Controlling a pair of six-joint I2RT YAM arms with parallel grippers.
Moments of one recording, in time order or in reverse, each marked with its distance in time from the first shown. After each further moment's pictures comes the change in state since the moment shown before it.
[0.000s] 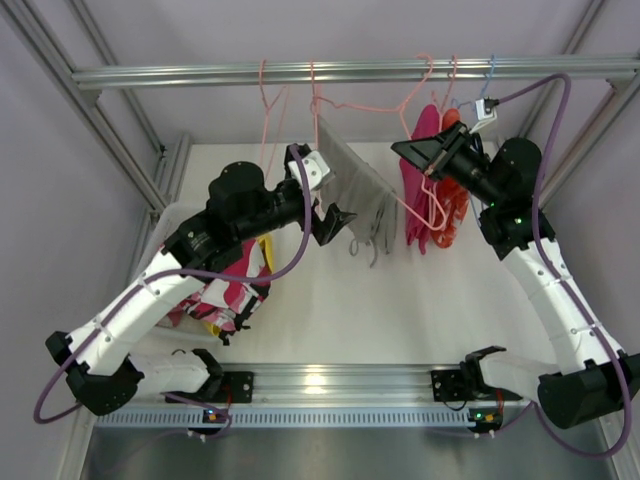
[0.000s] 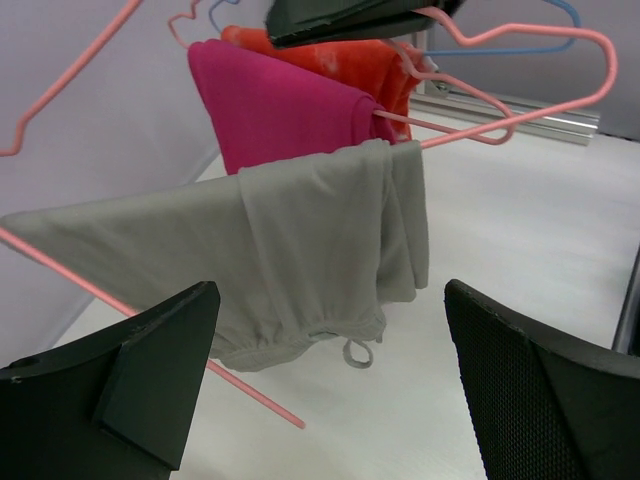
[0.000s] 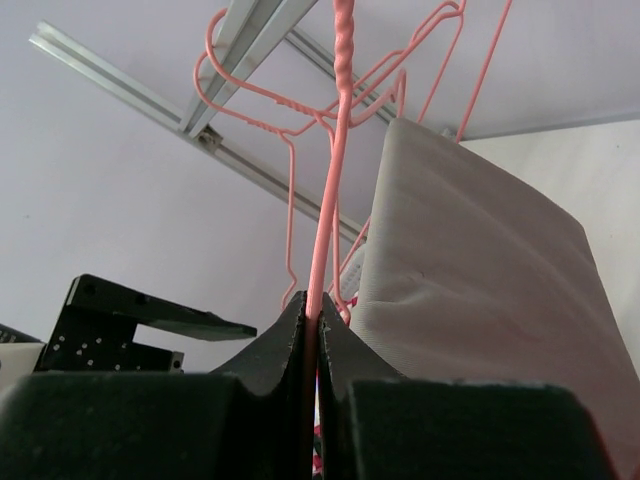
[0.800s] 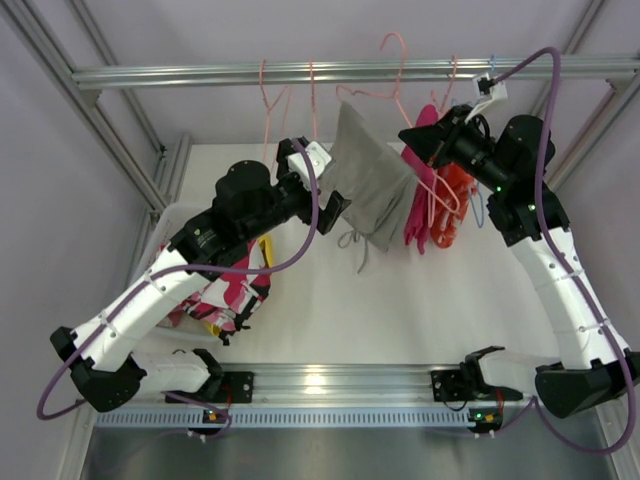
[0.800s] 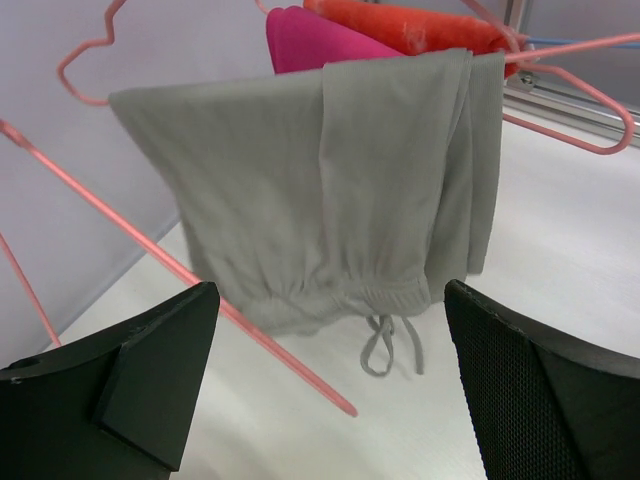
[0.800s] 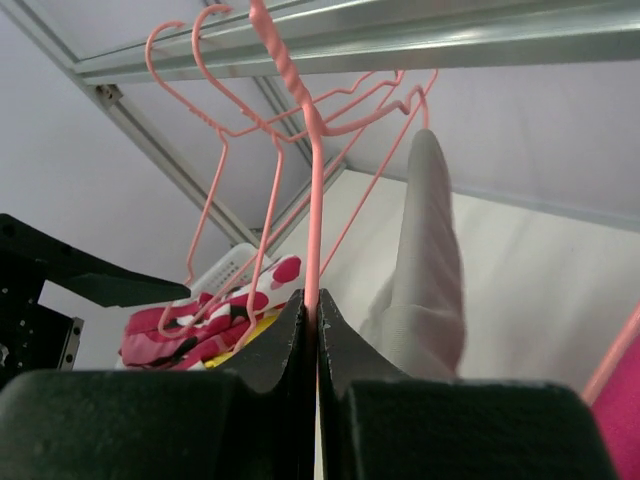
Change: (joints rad) left arm -0.008 0.024 0.000 0.023 -0.194 -0.012; right arm 0.016 0.061 0.226 -0.241 0.076 -0.453
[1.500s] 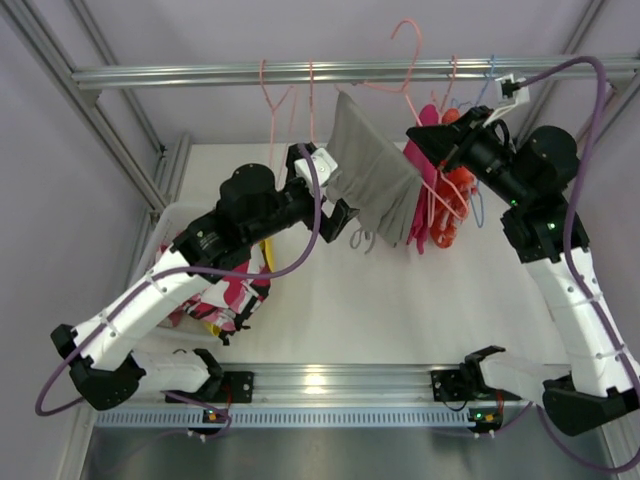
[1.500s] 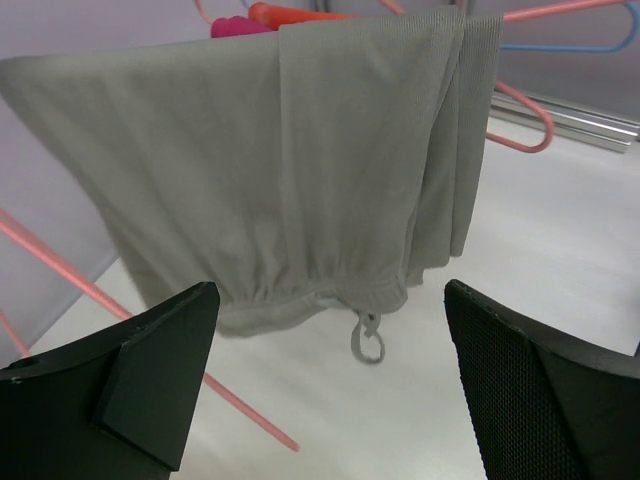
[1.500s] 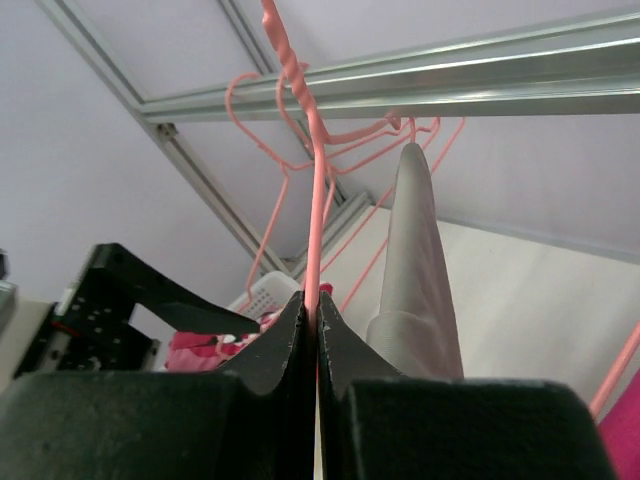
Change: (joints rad) left arm -0.026 0.000 0.000 -0.006 0.042 -0.019; right arm 0.038 -0.073 0.023 -0.008 0.043 0.010
